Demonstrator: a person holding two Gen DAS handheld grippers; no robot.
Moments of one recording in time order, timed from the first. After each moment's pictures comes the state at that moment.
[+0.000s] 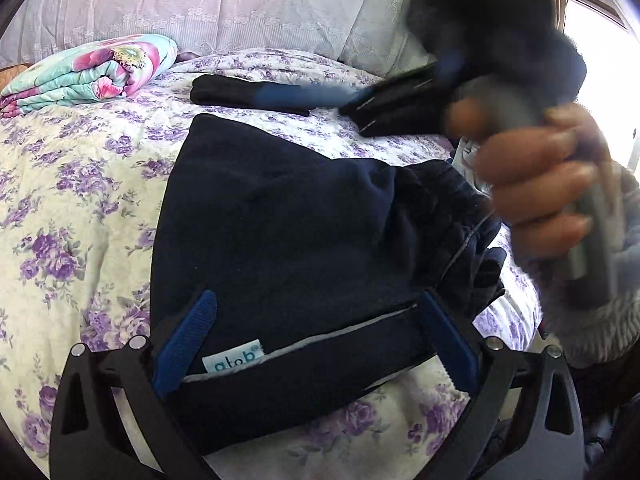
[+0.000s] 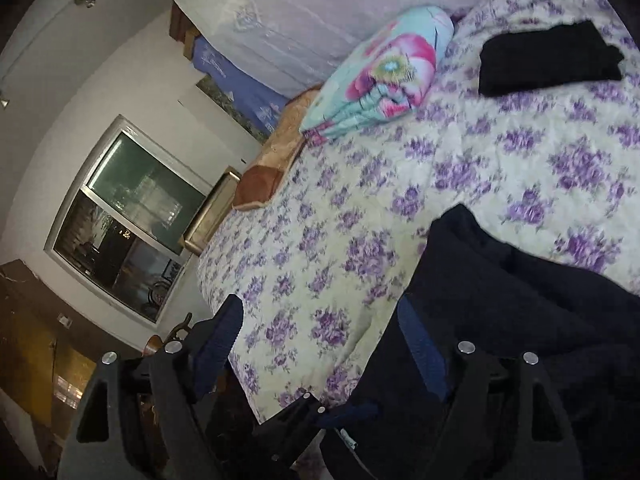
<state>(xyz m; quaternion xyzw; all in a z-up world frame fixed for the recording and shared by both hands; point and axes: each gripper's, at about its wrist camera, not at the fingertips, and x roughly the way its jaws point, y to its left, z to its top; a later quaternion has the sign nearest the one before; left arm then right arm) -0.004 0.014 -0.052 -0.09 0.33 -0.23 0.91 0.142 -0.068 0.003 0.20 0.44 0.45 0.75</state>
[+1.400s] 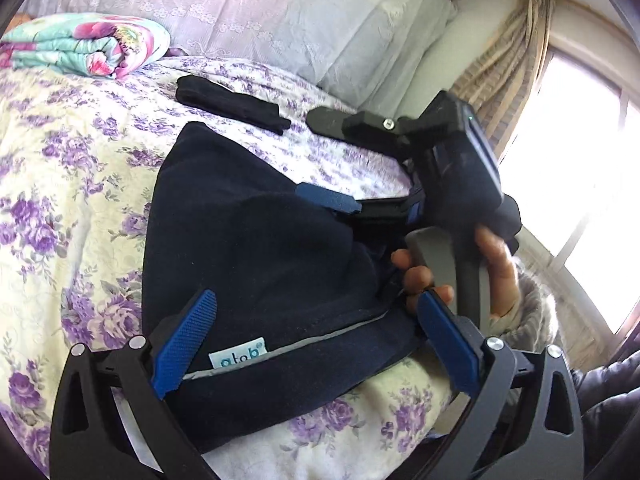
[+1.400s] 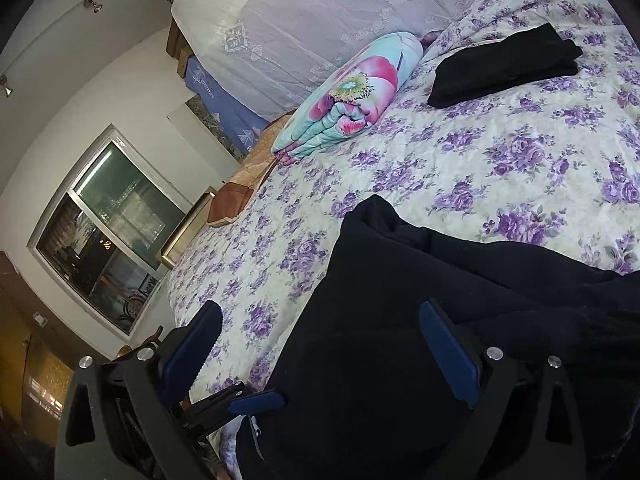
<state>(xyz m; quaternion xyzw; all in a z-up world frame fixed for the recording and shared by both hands) -0.002 0.041 -0.059 -0.18 0.30 -0.30 0.89 0.132 -0.121 -0.045 0.20 0.36 0.42 0.80</state>
